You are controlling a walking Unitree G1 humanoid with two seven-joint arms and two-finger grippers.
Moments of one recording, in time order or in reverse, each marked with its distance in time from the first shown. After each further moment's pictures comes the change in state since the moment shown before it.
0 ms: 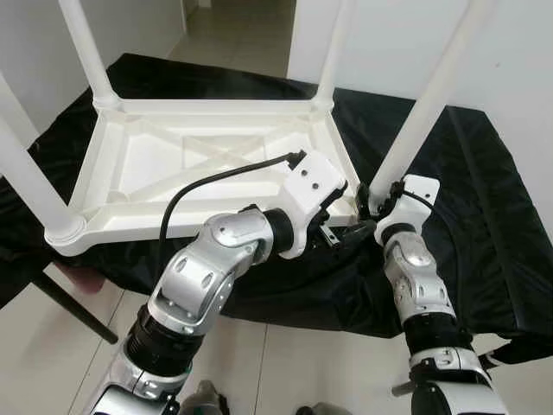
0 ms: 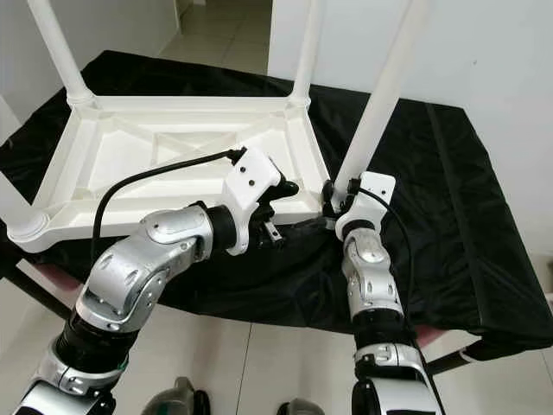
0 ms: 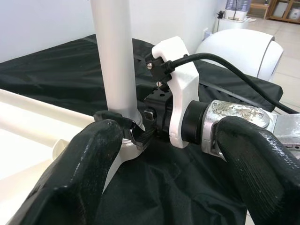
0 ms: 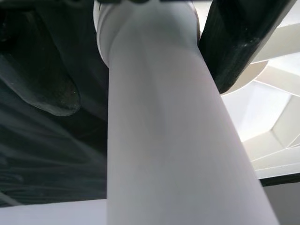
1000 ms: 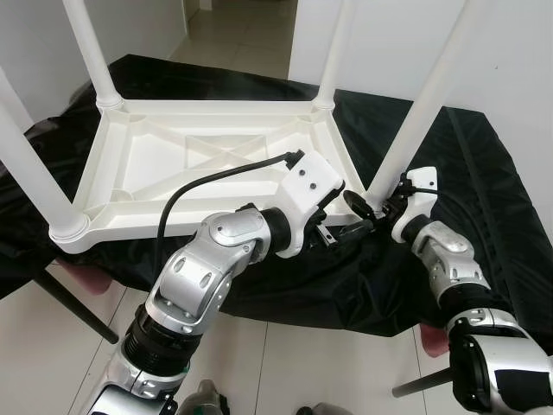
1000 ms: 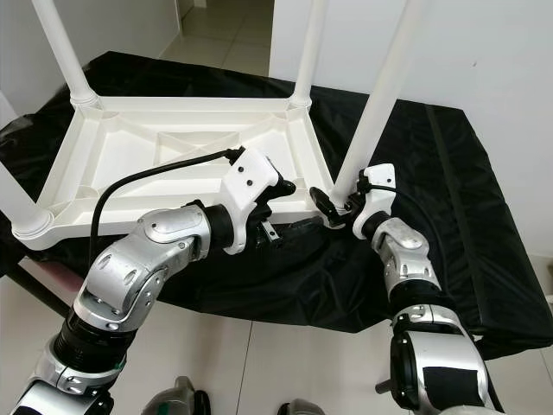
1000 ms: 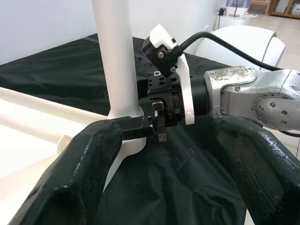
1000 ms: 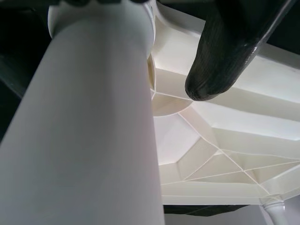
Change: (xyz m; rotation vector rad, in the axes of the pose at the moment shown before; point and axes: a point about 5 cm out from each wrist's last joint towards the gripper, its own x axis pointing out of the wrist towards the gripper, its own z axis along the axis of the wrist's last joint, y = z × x) left arm -0.002 0.004 -0.001 0.018 0.013 0.022; right arm 0.018 -0.025 0.006 -0.123 0.050 0.542
